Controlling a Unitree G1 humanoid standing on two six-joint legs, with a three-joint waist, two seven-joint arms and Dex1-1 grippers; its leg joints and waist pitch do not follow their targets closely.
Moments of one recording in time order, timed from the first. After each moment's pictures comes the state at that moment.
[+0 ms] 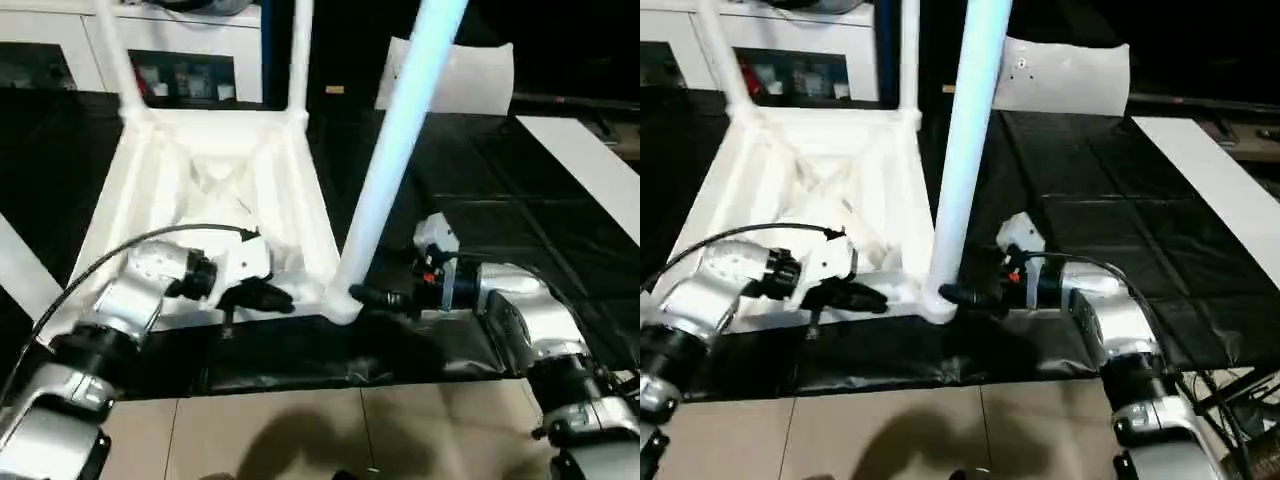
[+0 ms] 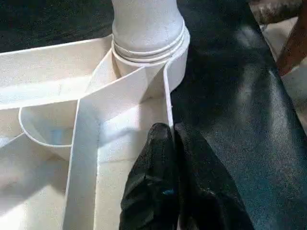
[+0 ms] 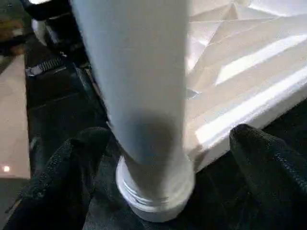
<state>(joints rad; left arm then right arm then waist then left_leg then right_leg) -0.61 0.51 -0.31 0.56 0.03 -0.03 -1.32 -0.51 -0.34 0.11 0.49 0.20 0.15 1.18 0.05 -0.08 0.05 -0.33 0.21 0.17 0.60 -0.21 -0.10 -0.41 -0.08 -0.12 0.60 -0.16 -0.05</state>
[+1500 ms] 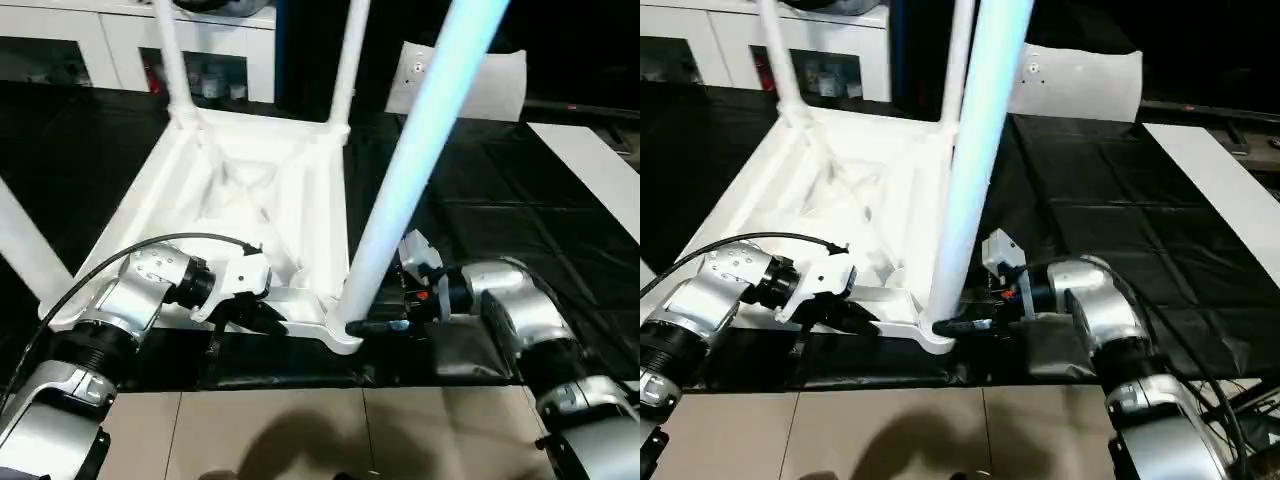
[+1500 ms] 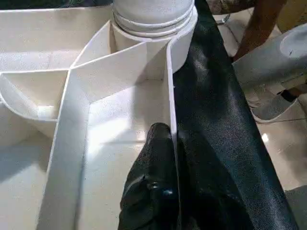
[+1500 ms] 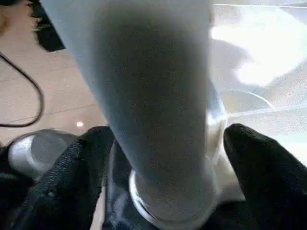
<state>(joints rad) -0.61 0.51 -0.35 0.61 0.02 -0.09 -1.48 -0.60 -0.34 0.22 0.65 0.20 0.08 1.49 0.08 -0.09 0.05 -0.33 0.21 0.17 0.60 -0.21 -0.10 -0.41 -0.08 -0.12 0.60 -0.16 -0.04</state>
